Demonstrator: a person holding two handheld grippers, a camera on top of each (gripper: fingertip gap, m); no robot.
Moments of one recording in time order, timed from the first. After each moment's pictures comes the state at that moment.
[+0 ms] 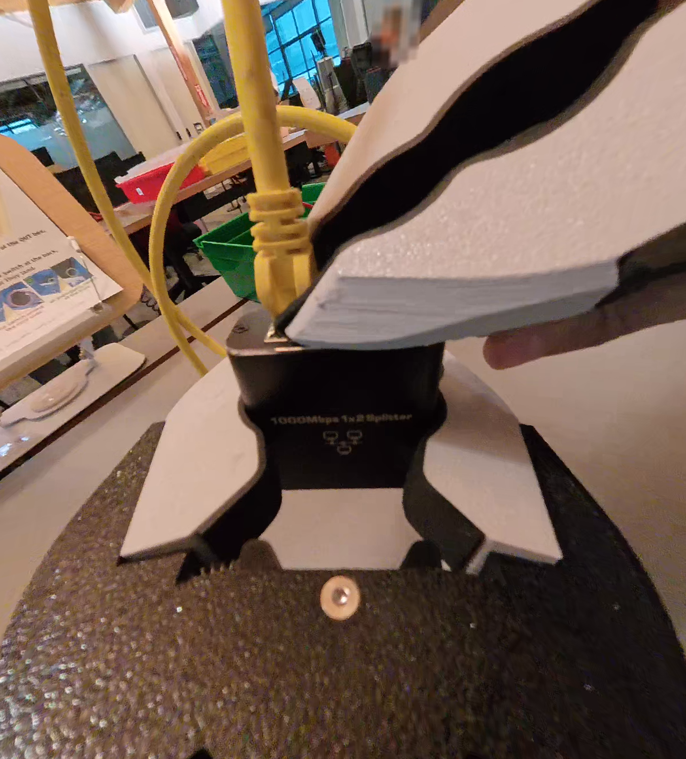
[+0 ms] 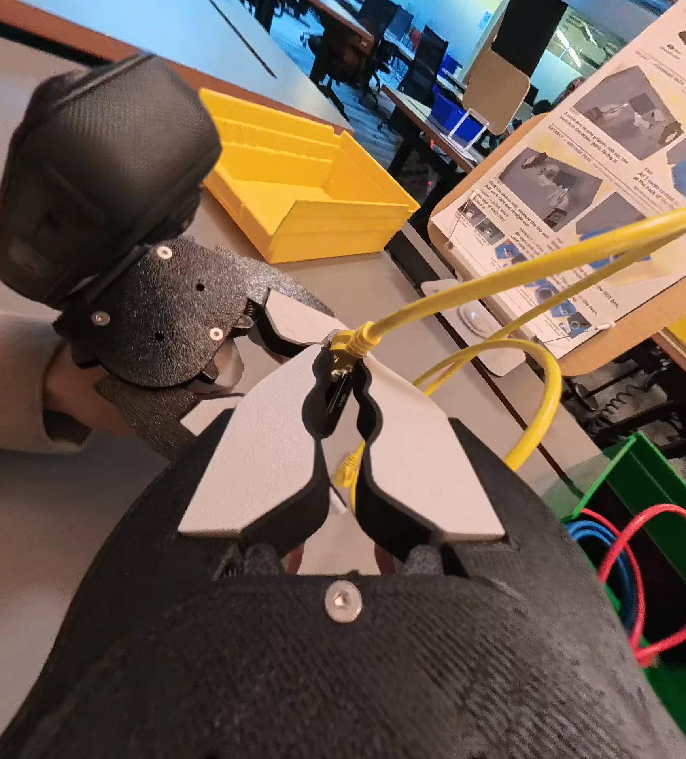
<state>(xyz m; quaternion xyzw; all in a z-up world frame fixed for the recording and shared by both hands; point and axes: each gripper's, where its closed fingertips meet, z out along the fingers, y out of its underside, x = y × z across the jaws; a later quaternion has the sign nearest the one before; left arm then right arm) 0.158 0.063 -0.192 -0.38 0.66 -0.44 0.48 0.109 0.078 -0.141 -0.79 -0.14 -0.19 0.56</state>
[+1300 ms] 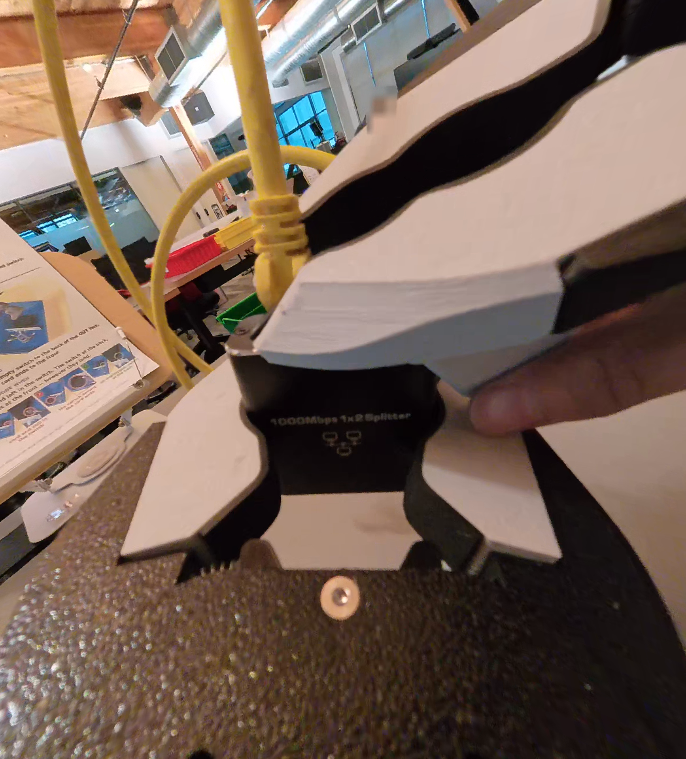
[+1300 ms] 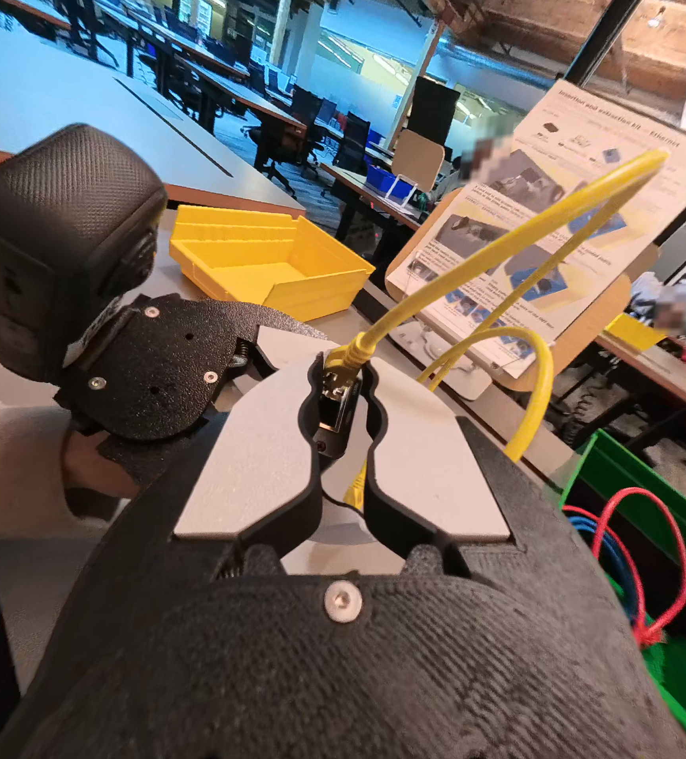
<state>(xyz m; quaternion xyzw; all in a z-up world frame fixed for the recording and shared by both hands) 0.134 0.043 -0.139 -0.32 0.64 -0.47 0.52 0.082 0.068 -0.092 -0.74 -0.07 -0.20 0.64</state>
